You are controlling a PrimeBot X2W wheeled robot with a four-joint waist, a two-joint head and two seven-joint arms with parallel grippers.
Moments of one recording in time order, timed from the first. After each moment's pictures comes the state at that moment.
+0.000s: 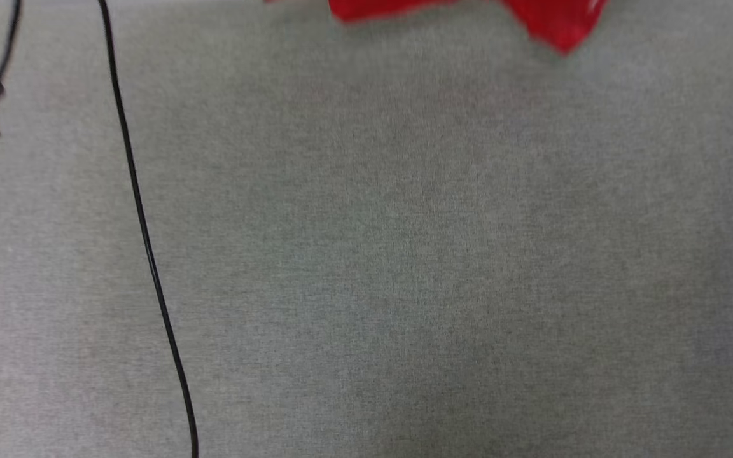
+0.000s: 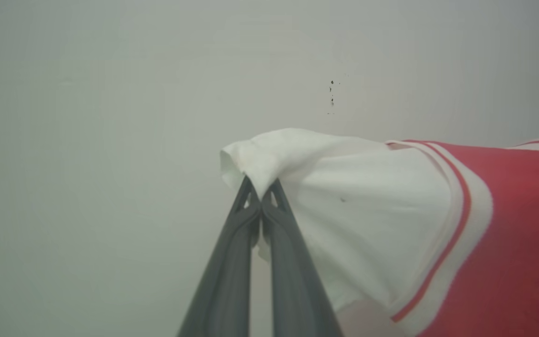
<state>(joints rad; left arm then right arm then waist) -1.45 0.41 -0.29 0.70 -0.48 -0.01 -0.14 -1.37 -0.30 -0.22 0.50 0.17 0.13 0.30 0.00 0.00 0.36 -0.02</state>
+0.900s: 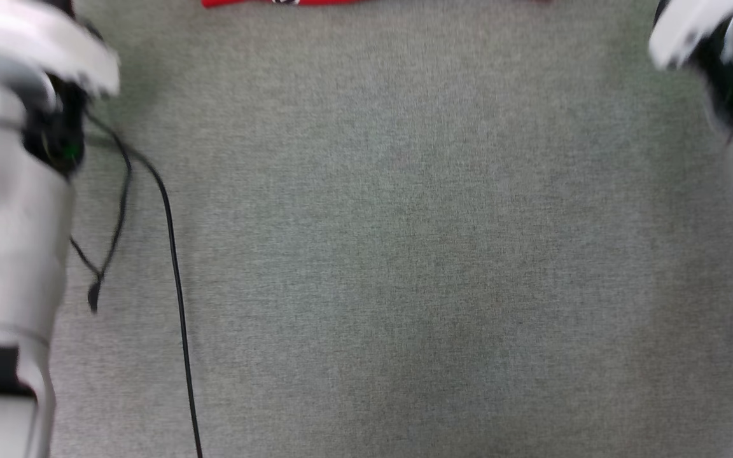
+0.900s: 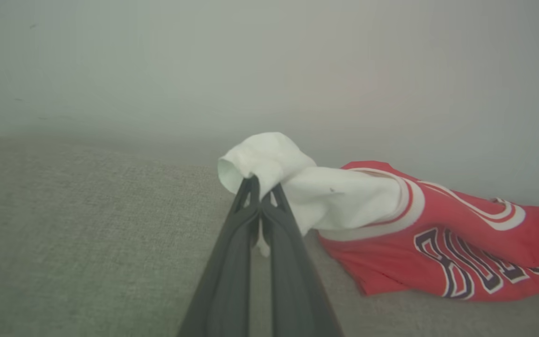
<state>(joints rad) -1.17 0.37 -0.30 0.98 -0.71 -0.13 -0.26 -1.18 -0.22 0.12 0.82 0.38 0.13 0.14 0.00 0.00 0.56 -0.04</state>
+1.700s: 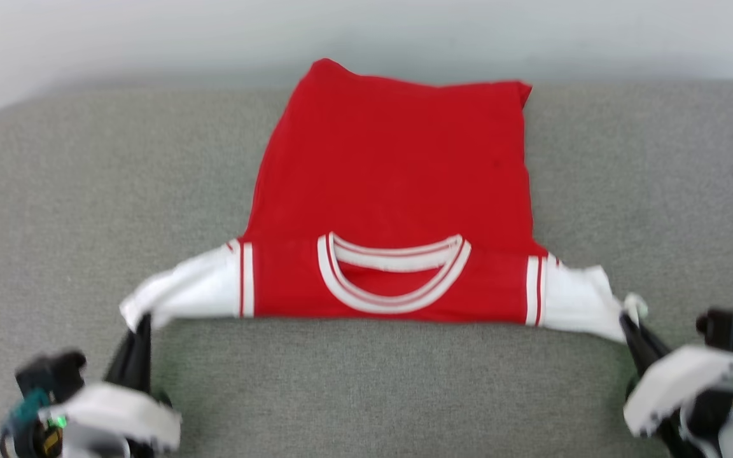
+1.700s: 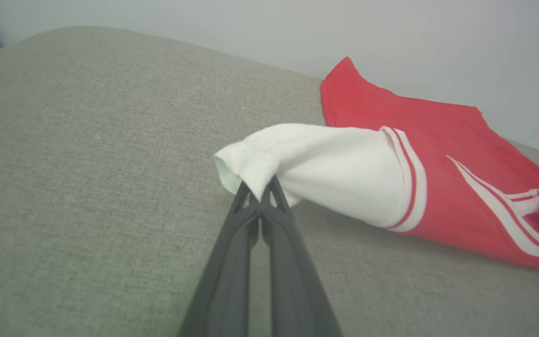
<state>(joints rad) -0.16 0.29 -0.06 0.41 -0.57 -0.11 -0.26 -0.18 -0.19 -0.03 0.37 0.41 0.13 0.13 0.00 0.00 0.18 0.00</state>
